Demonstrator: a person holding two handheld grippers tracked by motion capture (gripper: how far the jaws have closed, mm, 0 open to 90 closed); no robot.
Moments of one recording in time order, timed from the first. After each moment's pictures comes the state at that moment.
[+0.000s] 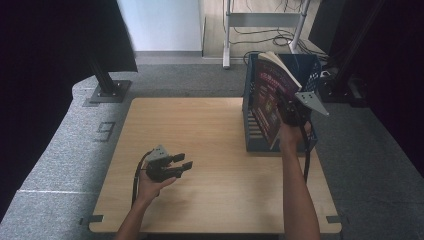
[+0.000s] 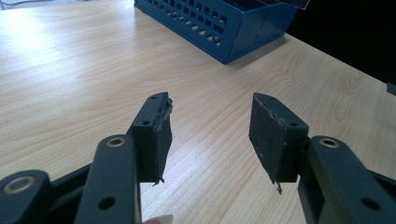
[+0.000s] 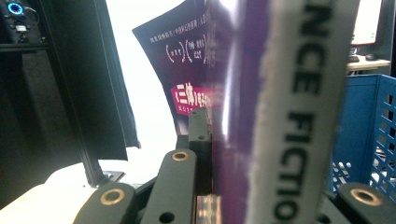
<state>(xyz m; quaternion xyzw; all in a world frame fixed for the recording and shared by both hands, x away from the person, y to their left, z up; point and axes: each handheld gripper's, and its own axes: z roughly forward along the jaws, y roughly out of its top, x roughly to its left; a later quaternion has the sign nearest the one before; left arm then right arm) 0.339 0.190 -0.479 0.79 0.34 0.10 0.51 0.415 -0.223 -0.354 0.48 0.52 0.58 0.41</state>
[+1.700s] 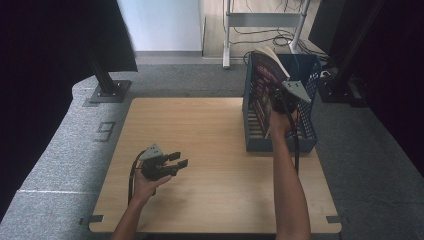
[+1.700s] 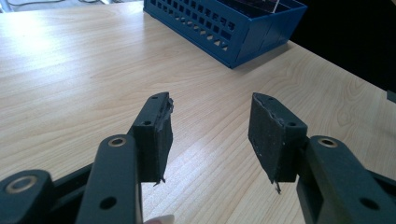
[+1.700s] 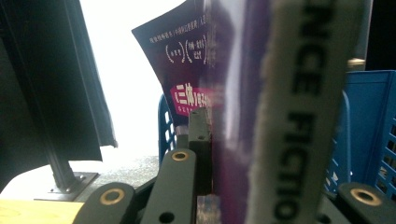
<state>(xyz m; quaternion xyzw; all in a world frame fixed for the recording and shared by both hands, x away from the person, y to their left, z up) 0.341 0.205 -0.477 0.78 0.35 0.10 0.52 0.470 -0.206 -0.365 0.50 0.51 0.54 0.44</state>
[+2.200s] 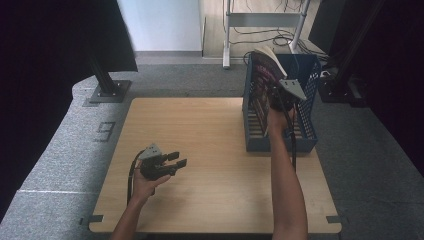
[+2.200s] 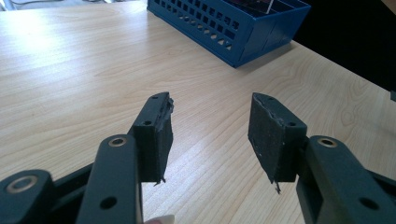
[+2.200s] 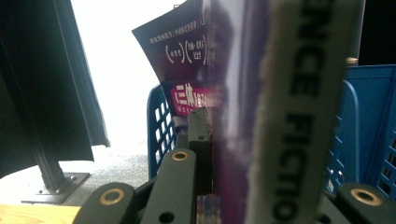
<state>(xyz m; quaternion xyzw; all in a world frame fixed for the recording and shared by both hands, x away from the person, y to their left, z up) 0.343 0.208 -0.479 0.77 0.35 0.10 0.52 0.486 -0.204 -0.373 0.51 0.51 0.53 0.44</state>
